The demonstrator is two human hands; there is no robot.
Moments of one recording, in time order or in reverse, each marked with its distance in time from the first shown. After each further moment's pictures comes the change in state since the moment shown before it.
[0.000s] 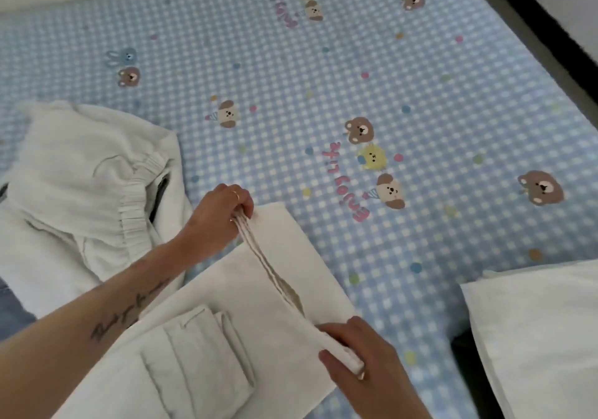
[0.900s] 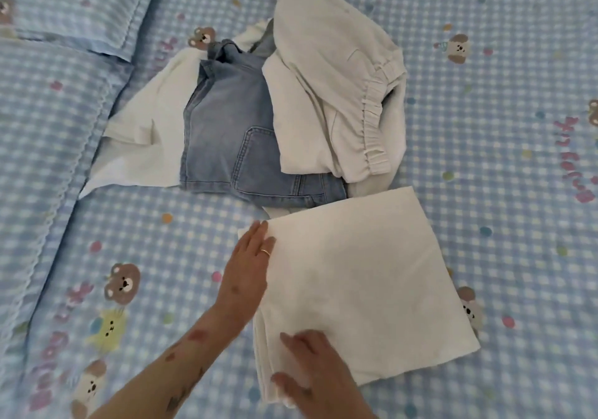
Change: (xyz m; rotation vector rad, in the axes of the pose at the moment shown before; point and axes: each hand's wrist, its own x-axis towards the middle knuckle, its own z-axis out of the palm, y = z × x) left_hand -0.413 -0.175 0.022 0.211 0.274 -0.376; right_hand -0.097 -0.072 0.365 -0.512 -0.388 -0.415
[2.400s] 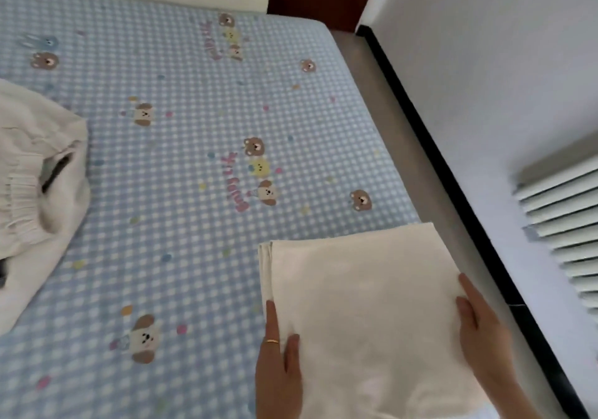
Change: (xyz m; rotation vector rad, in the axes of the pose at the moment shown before) left_hand -0.026 0.605 0.055 -0.912 -0.270 -0.416; right_hand -0.447 0.363 -0.418 -0.035 0.944 1.025
